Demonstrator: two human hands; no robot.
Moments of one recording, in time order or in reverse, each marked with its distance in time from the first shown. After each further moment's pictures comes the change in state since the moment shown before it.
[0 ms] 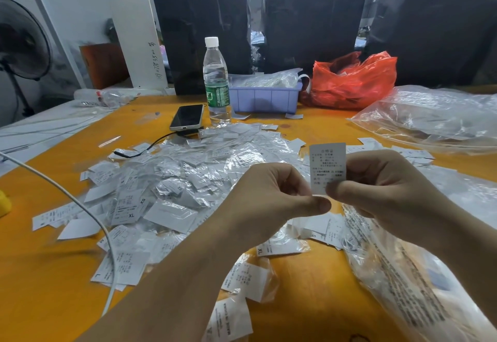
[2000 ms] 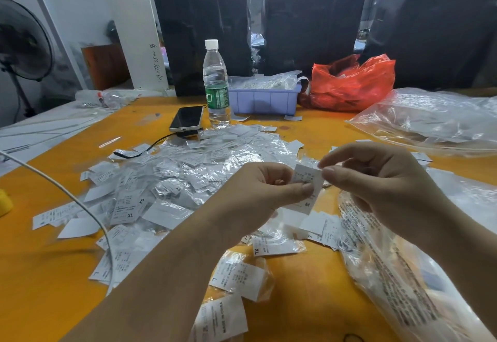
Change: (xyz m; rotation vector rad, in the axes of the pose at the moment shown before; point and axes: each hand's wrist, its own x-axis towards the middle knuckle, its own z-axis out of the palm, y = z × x) left_hand 0.001 0.004 -0.011 -0.074 -0.091 -0.076; right_hand 0.001 -0.007 -0.002 -0.041 0.189 -0.026
